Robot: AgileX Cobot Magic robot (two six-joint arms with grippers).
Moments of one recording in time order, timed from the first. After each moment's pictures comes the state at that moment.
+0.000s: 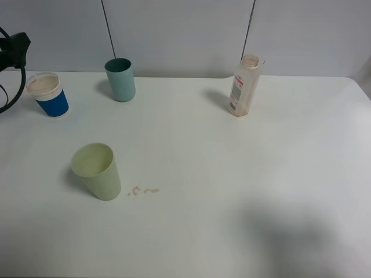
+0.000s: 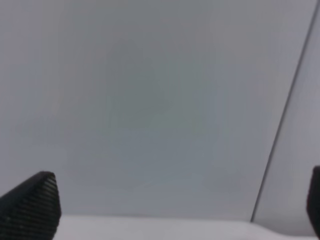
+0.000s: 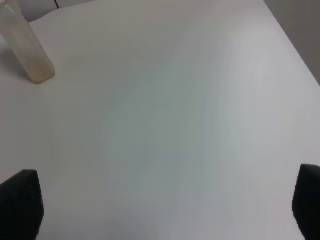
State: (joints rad) left arm 0.34 1.75 -0.59 0.46 -1.22 -0.34; right arm 0.07 0.00 -0.50 -0.16 1.07 0.26
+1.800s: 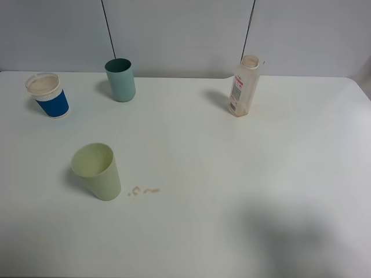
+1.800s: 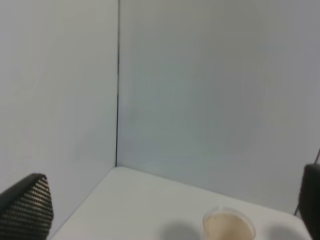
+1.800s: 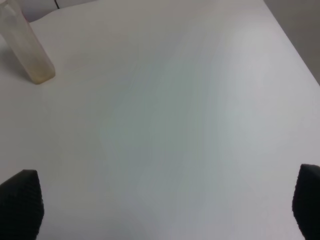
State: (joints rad) left arm 0.29 0.33 -0.39 0.21 0.11 -0.34; right arm 0.07 0.00 -0.50 -0.16 1.07 0.26
